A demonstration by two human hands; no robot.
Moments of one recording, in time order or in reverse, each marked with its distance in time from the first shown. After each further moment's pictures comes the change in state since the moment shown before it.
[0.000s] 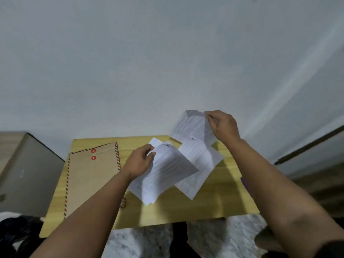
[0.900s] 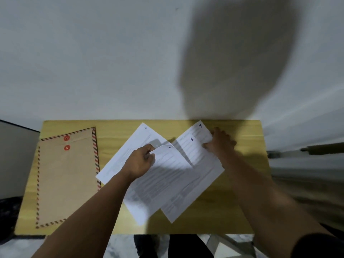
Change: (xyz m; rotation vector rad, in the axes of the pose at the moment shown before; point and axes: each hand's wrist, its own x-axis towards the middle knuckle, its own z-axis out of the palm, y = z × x) left_hand 0.113 -0.050 0.105 0.114 -0.130 -0.310; right_hand 0.015 0.189 0.170 -0.441 -0.772 0.670
